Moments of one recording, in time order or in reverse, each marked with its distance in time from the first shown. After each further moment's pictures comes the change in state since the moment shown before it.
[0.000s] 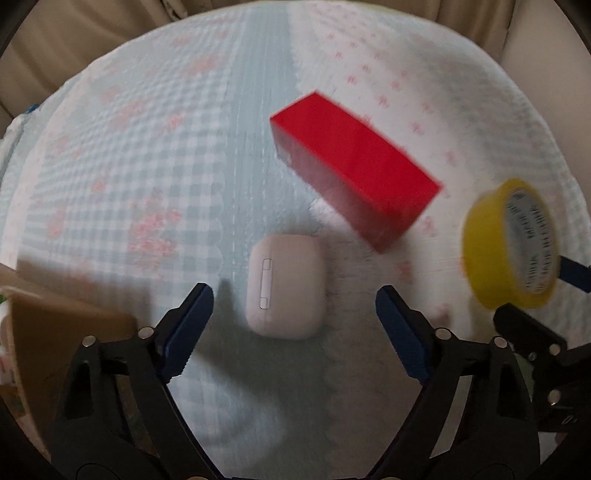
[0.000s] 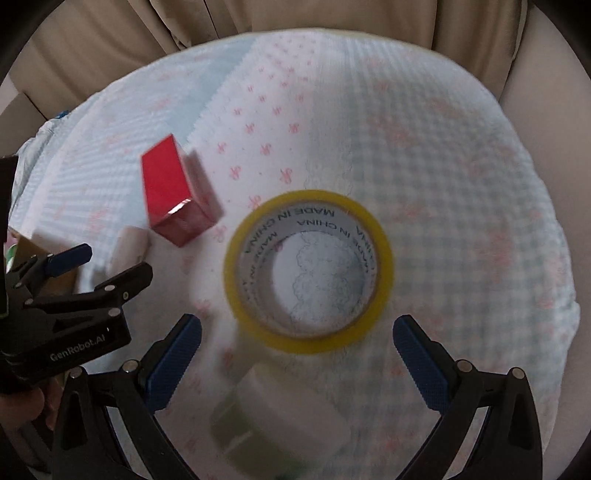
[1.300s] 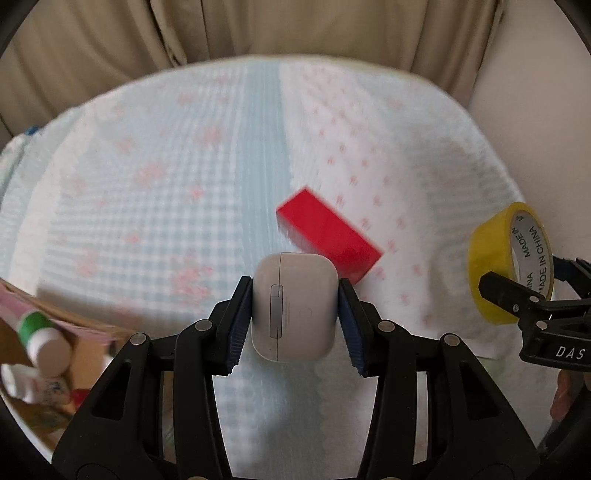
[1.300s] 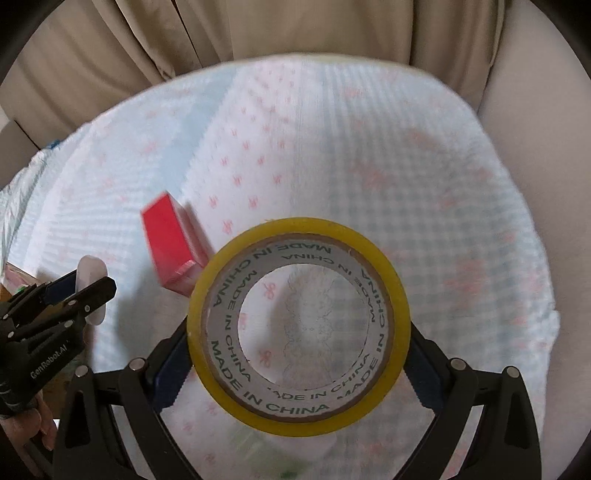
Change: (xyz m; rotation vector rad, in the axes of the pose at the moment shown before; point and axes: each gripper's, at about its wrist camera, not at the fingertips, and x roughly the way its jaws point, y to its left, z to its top) left arm -0.109 0.015 0.020 0.007 -0.162 -0.087; right arm -0.052 -0.003 0.028 0.068 -0.081 -0.031
